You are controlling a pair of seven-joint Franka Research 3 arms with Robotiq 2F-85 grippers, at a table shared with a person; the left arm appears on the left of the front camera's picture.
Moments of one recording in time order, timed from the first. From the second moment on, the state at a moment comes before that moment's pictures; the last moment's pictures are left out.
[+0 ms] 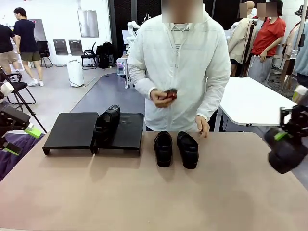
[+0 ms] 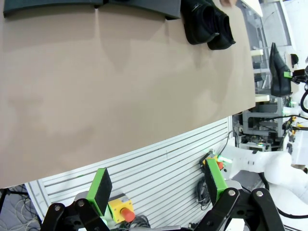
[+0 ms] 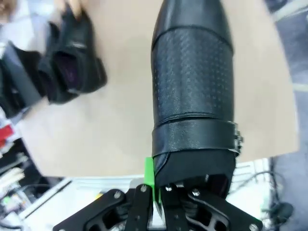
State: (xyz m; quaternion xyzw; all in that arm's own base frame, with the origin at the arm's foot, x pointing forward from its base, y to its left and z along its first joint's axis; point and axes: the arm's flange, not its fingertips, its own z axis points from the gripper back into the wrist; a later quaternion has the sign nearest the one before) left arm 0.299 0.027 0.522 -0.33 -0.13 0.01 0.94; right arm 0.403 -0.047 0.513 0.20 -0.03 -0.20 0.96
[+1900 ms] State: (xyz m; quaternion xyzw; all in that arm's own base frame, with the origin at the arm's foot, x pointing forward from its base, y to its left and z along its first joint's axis) left arm 0.299 0.027 0.522 -0.33 -0.13 0.01 0.94; right arm 0.392 0.285 0.340 0.25 0.05 0.02 0.97
